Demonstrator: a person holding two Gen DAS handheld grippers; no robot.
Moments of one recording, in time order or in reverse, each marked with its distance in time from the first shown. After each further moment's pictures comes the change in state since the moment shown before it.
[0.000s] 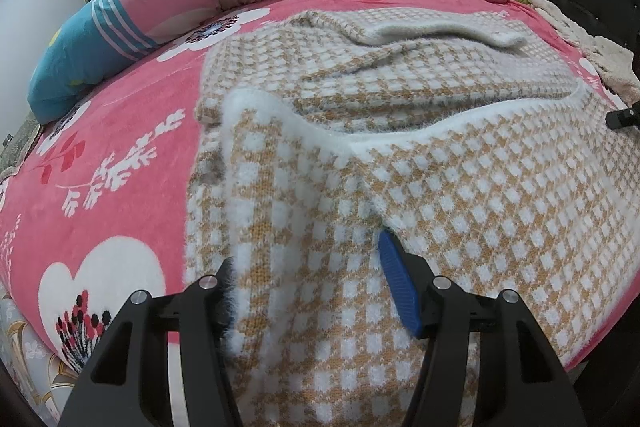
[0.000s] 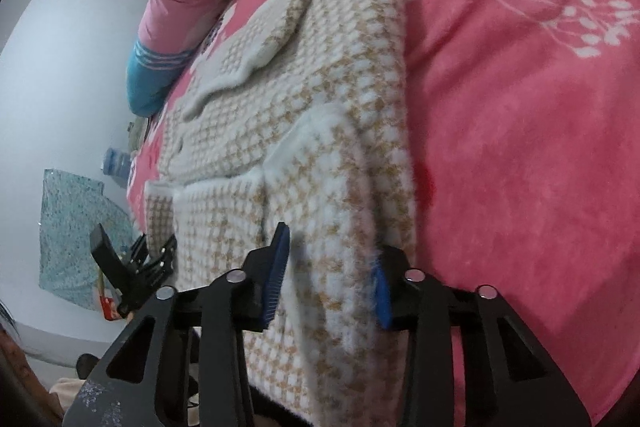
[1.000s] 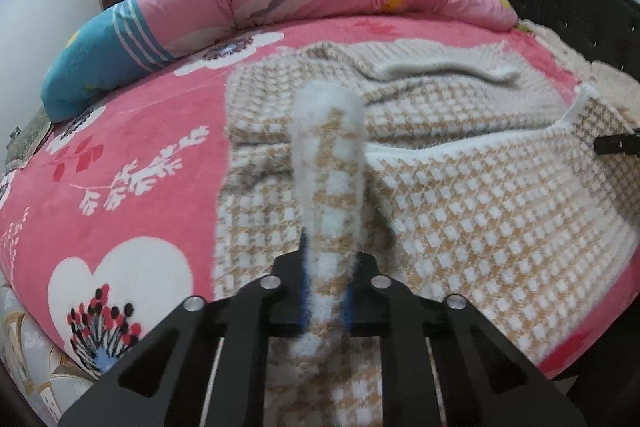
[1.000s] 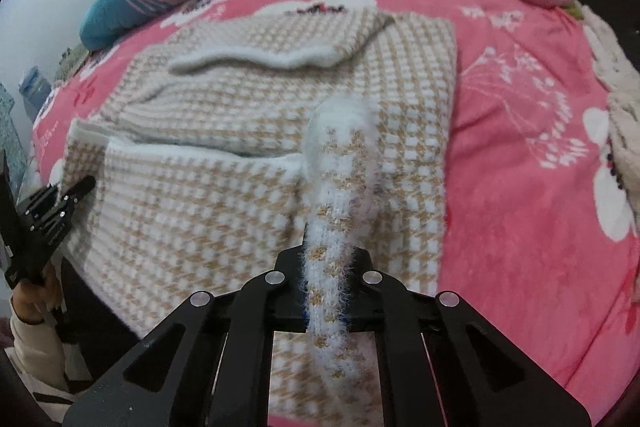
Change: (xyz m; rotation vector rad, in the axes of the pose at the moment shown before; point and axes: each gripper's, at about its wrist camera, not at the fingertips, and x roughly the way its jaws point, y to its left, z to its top) left arm -0.036 0.029 -0.004 -0.055 -0.095 0.000; right arm 0.045 0.147 -0.059 -0.323 -0.183 -0.467
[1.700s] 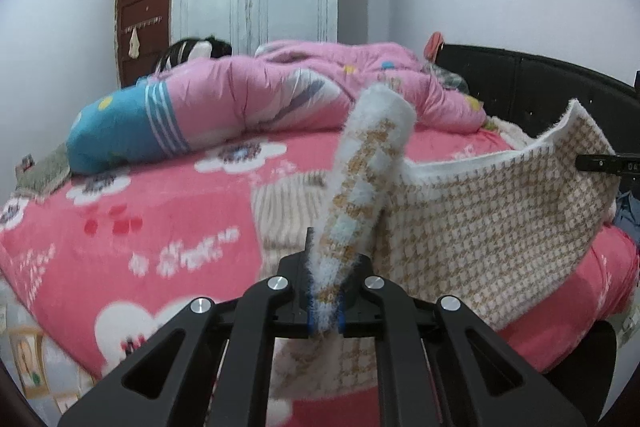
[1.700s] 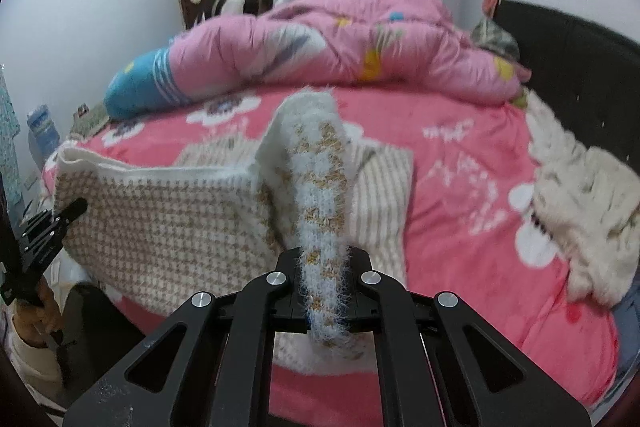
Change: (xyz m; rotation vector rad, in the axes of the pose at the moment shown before) left arm -0.116 0.021 0.019 -0.035 -0.355 -0.055; right arm -0.146 -0.009 0.005 -0.021 -0.382 -0.062
